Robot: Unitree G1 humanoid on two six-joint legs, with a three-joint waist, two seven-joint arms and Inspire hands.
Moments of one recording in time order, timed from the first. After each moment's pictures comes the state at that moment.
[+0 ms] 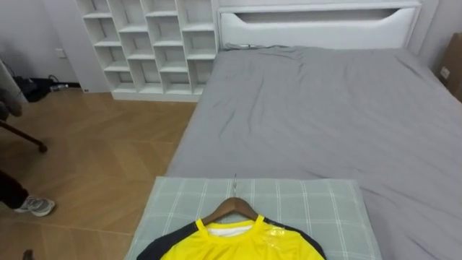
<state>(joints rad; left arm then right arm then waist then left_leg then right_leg) 0.26 0.22 0.08 0.54 0.49 -0.18 0.60 0.14 -0.26 0.02 1.20 0.27 -0.08 0.23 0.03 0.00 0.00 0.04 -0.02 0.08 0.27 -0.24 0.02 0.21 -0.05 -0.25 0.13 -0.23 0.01</state>
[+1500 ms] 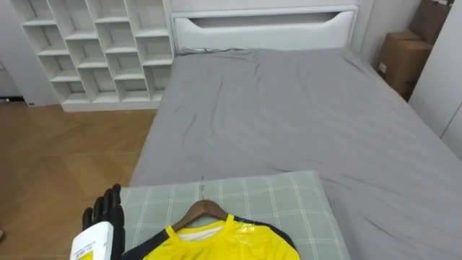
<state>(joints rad) 0.15 0.22 -0.05 0.54 0.84 -0.17 0.60 0.15 -0.26 0.02 1.20 0.25 -0.07 0.20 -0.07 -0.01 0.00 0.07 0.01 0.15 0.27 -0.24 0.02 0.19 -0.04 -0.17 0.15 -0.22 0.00</state>
